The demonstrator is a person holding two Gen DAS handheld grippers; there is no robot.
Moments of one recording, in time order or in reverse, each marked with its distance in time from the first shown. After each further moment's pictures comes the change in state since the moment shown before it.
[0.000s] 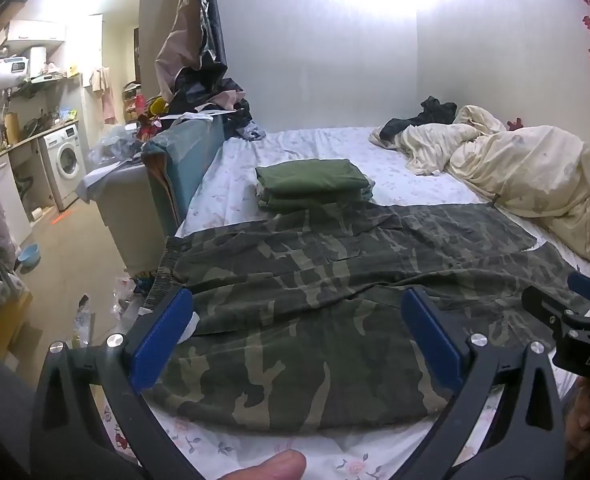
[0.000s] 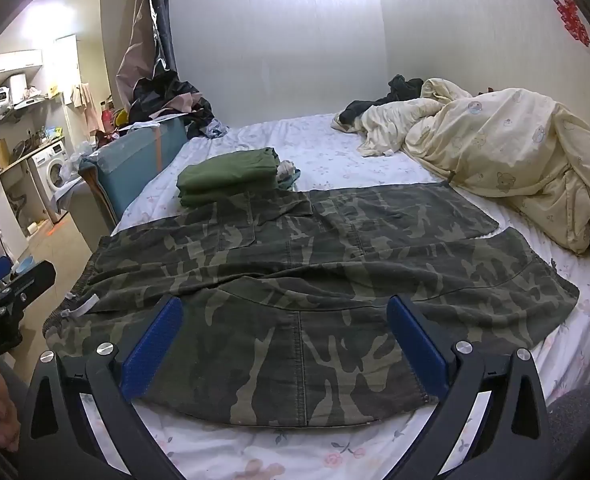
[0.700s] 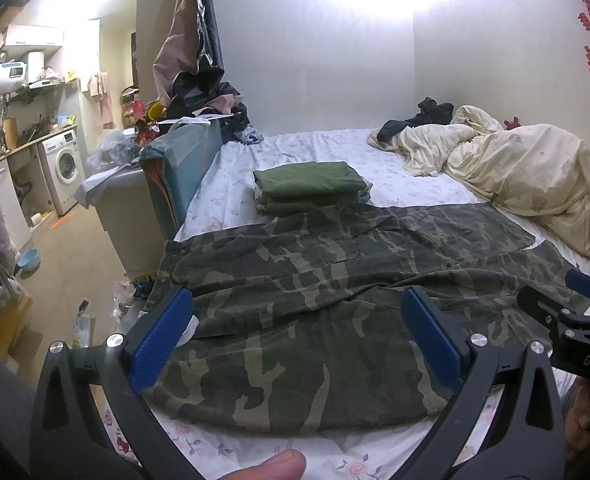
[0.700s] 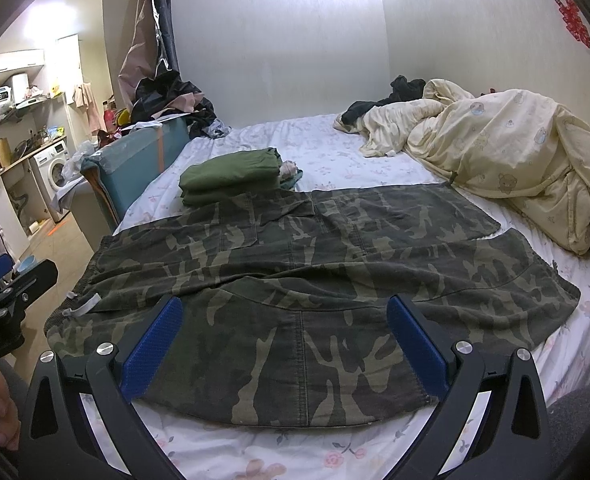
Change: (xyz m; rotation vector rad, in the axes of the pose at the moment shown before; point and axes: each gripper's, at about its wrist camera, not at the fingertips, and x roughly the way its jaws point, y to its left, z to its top) left arm -0.002 -0.002 0.001 0.008 -0.011 -0.004; right arm 0.001 0.001 -0.001 -0.001 -0.001 0.002
